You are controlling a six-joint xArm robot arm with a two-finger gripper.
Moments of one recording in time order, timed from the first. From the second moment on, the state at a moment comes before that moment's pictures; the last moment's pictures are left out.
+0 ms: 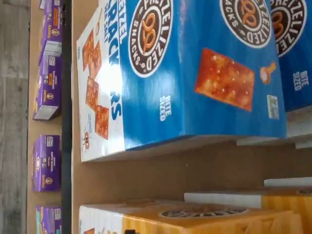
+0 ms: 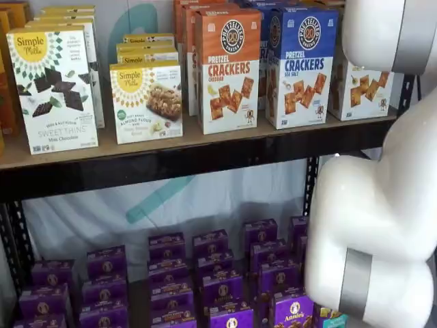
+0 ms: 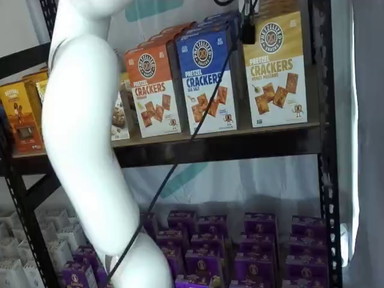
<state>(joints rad) -0.71 -0.21 -1.65 0.45 1.58 -2.17</state>
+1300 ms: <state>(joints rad) -0.65 -0.11 -1.79 0.31 1.64 -2.13</state>
